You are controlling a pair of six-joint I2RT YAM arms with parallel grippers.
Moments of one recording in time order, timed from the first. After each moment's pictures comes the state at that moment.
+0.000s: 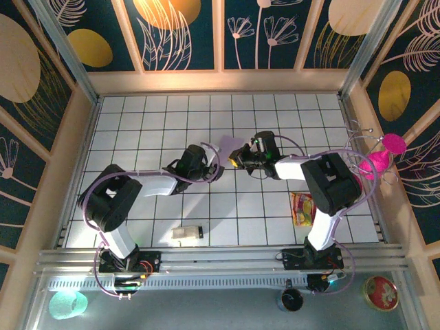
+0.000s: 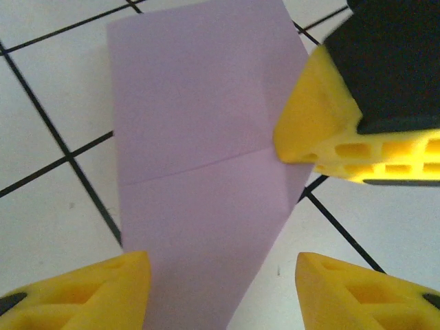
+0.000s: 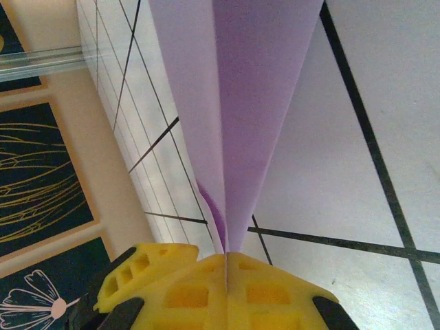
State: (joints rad) left arm -0.68 1.75 0.80 0.31 0.06 -0.09; right arm 0.47 1.81 0.85 0.33 -0.56 1.28
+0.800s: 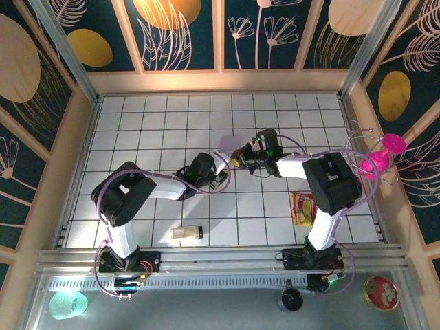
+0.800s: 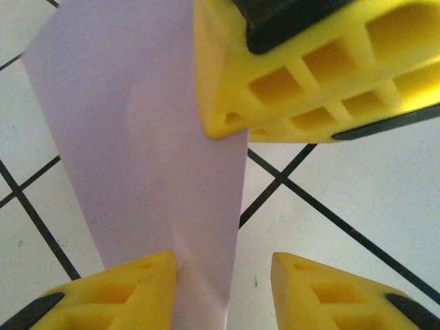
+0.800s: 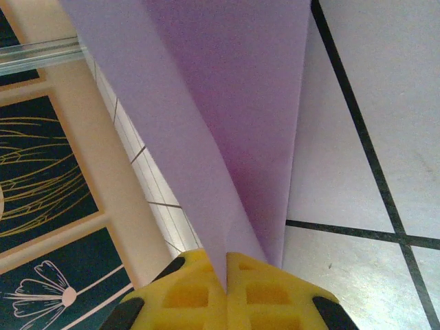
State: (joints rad) left arm -0.76 1.84 0.79 0.42 -0.03 0.09; right arm 0.44 1.81 0.86 0.28 -0.63 1.28
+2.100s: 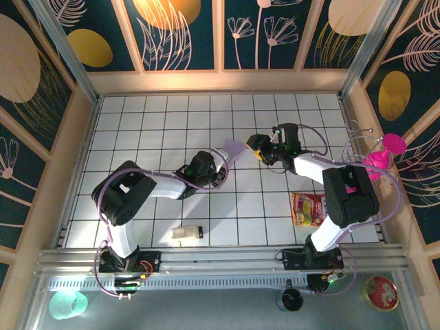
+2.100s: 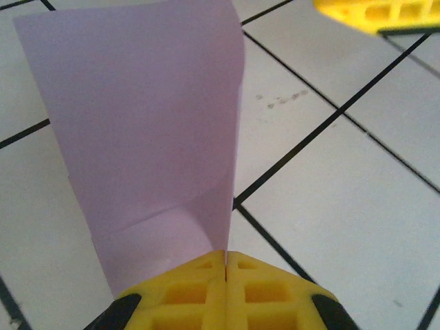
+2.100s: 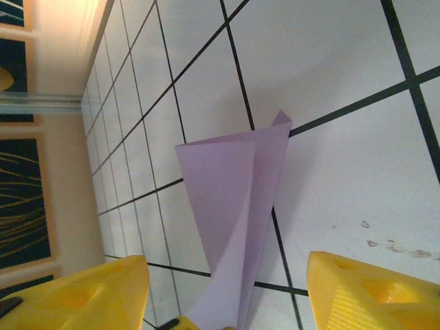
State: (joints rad) left arm -0.73 1.85 0.80 0.44 0.13 -0.17; right arm 0.29 1.65 0.84 0.14 -0.49 0.95
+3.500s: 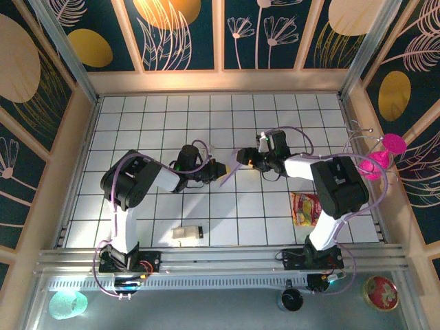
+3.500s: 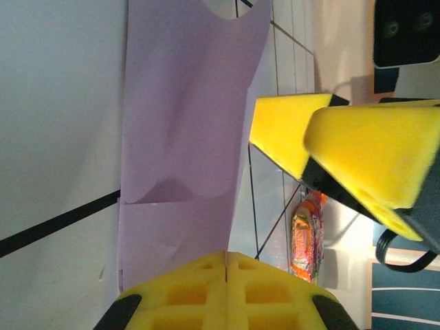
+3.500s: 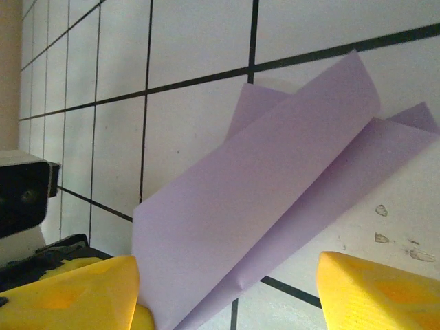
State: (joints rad) left arm -0.57 2.01 0.79 0.71 0.69 -1.04; right arm 0.37 1.76 0.83 0.14 -0.52 0.61
